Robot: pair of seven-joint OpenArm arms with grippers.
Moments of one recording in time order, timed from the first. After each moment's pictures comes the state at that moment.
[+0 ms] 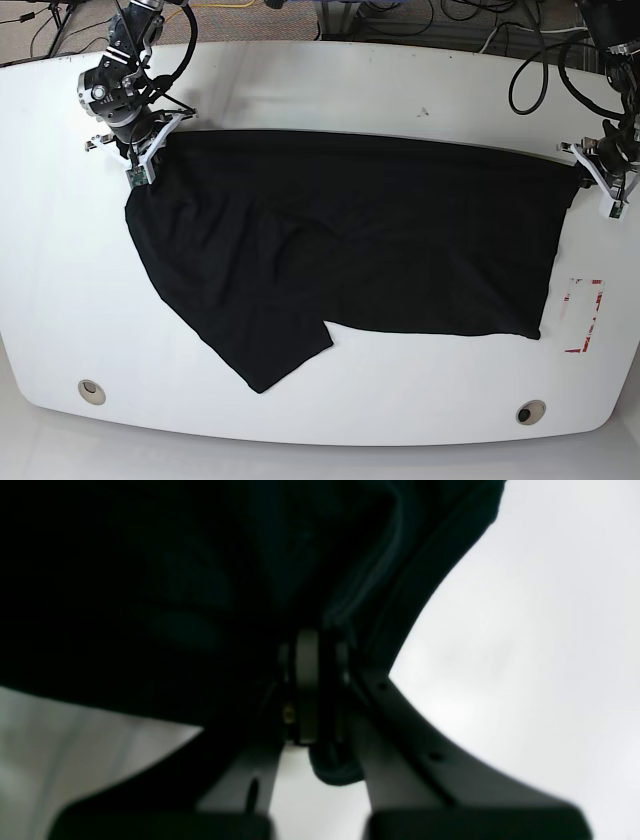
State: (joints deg) left arm 9.0 -29.5 -28.6 84.3 -28.3 -37.2 54.1; right arm -14.3 1.4 31.7 101.1 -2.9 40.6 -44.9
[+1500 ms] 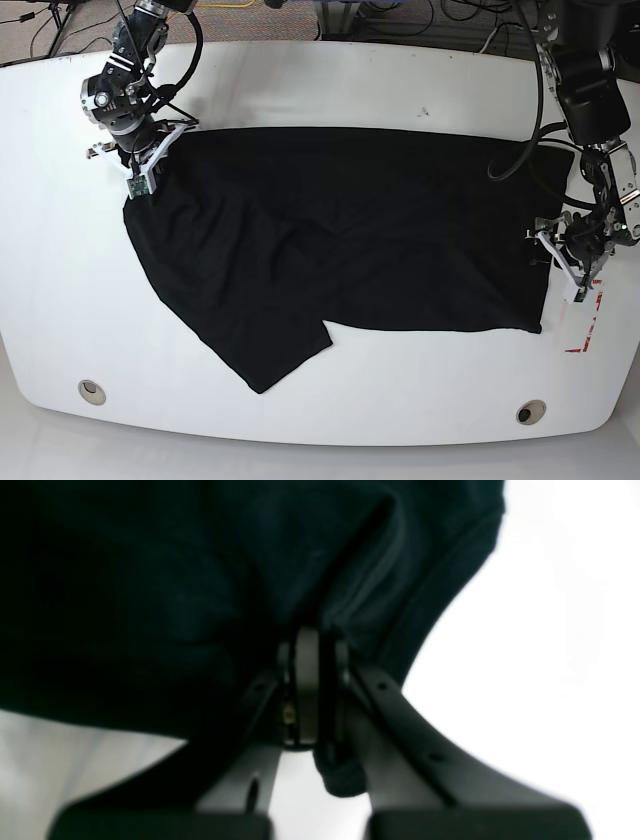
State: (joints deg) left arm -20.5 -23.6 -18.0 59.7 -18.3 -37.9 50.8; right arm -12.1 0.1 31.7 101.1 -3.4 40.2 -45.2
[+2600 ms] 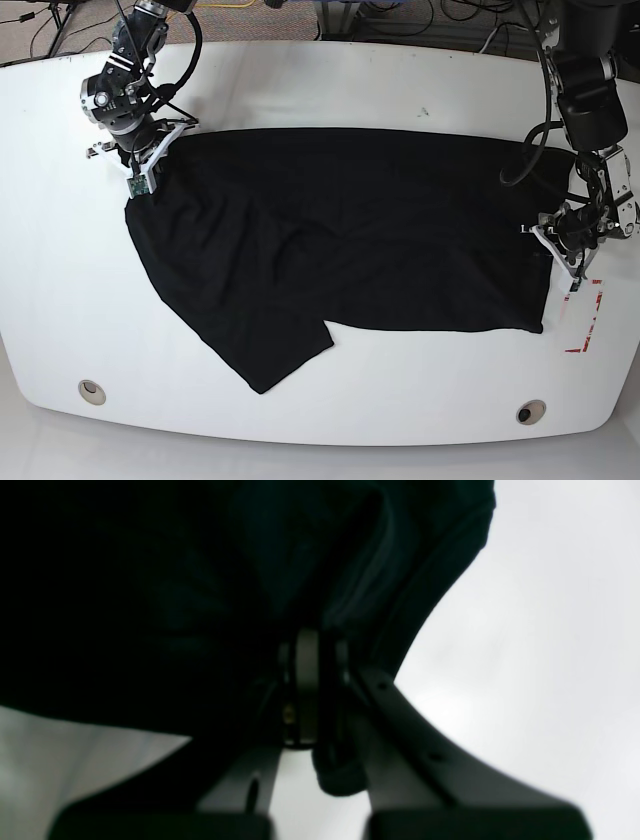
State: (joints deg) left arm -21.8 -24.0 -17.0 51.7 -18.3 -38.0 47.8; right arm -12.1 0.1 31.7 101.1 -3.5 40.2 -45.3
